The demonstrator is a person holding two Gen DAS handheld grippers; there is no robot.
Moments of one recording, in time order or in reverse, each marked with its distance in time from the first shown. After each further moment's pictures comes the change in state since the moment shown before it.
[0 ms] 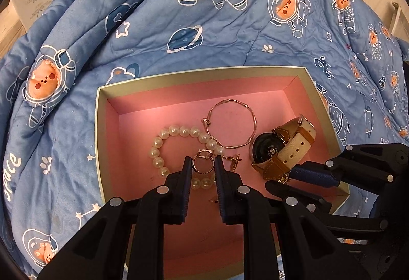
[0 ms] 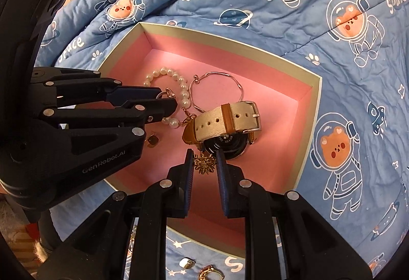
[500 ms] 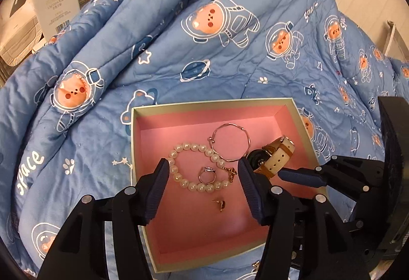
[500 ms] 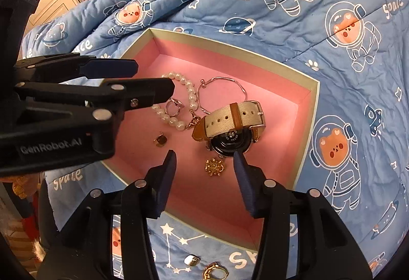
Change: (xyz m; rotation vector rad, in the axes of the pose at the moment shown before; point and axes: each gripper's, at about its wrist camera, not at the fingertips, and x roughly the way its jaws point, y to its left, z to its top) left arm -0.049 0.016 -0.005 -0.064 -0.144 -0.039; right arm -0.013 0.008 -0.005 -0.007 -0.043 0.017
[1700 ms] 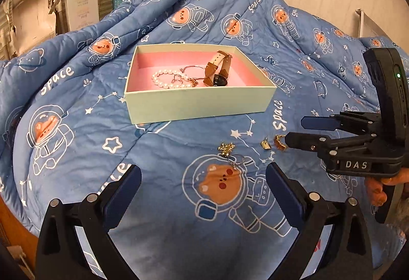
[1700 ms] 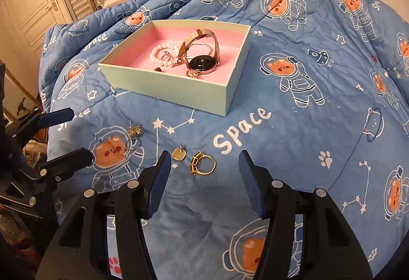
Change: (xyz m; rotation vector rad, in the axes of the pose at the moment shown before) left arm -0.057 -0.050 -0.186 0.082 -0.220 0.030; right arm -0.060 -0.007 -0.150 0.065 -0.220 -0.089
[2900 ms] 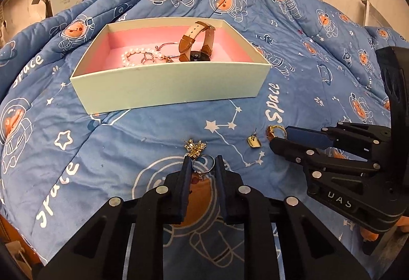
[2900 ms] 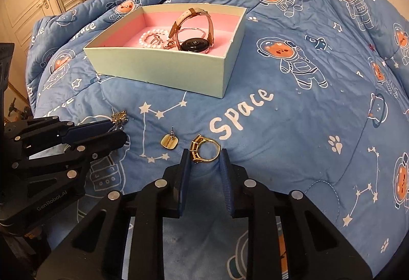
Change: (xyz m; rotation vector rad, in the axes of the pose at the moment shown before) left arm 0.047 -0.029 0.002 -0.002 0.095 -0.008; right arm 0.024 0.000 -0.014 0.023 0.012 -0.045
